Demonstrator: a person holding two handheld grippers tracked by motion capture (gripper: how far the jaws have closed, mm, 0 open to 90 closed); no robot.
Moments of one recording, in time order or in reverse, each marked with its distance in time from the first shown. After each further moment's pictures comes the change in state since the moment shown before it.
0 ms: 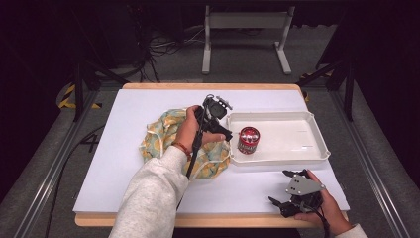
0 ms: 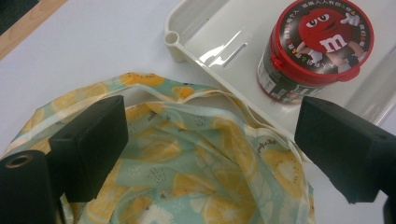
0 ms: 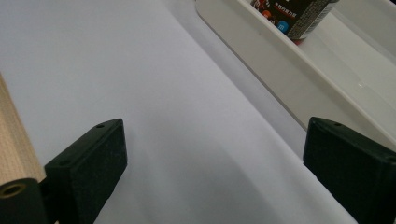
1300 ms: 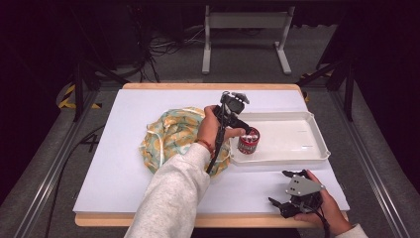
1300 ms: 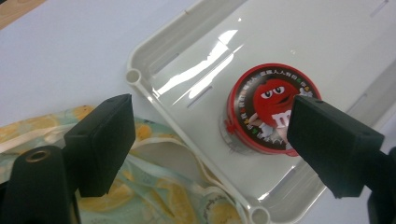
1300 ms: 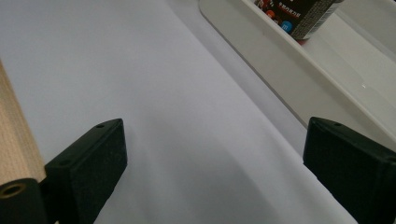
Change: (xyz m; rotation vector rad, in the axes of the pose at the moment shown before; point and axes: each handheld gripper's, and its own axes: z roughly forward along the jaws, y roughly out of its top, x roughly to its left) left arm -0.023 0.039 0.019 -0.010 -0.048 -0.116; right arm 0.001 0.000 0.000 0.002 0.008 -0.007
